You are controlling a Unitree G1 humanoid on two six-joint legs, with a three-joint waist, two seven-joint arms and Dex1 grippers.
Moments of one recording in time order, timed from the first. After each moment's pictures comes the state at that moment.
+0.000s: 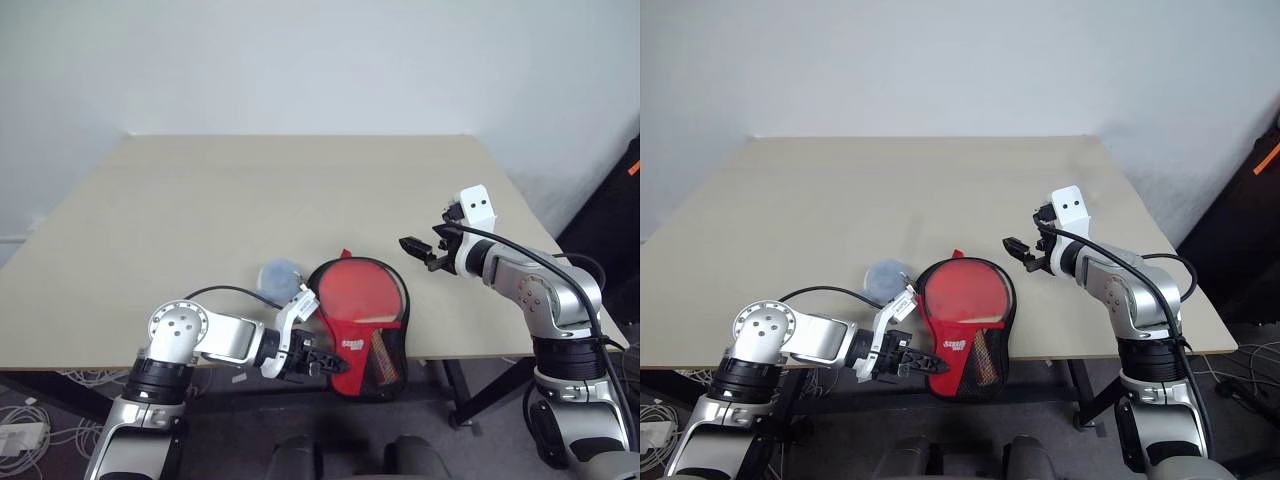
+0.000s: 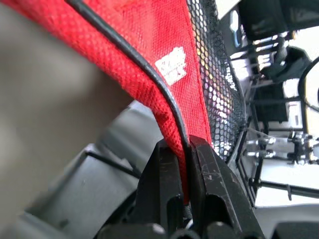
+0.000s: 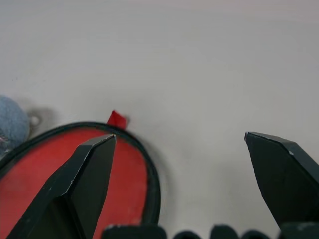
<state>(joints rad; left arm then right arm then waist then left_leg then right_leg) -0.39 0.51 -0.07 -0.01 -1.53 1.61 0.01 -0.56 -0.40 -0.02 -0.15 0.38 1.02 0.40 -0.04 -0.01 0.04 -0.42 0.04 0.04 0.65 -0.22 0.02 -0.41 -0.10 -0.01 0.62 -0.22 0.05</state>
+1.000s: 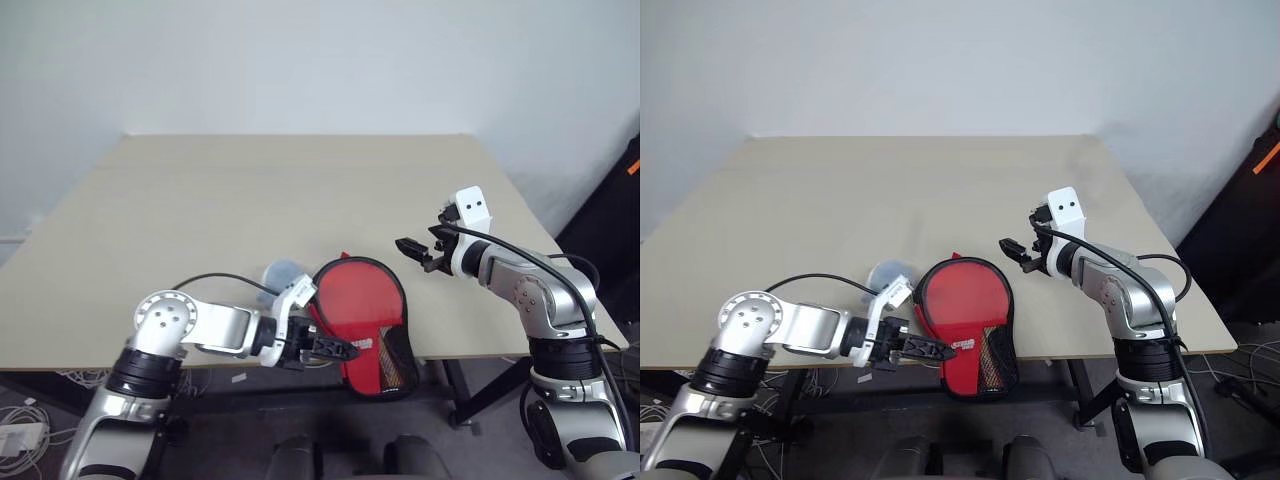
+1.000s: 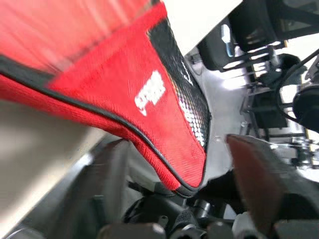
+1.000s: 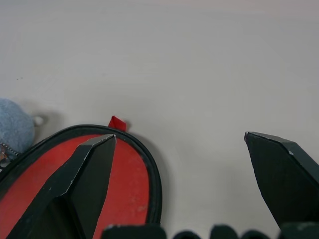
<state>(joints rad) -0.45 0.67 -0.13 -0.04 -1.76 1.47 0.10 -0.56 -0.39 -0.02 -0.14 0.38 1.01 0.40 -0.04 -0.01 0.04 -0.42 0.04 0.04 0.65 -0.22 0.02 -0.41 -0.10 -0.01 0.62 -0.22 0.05</state>
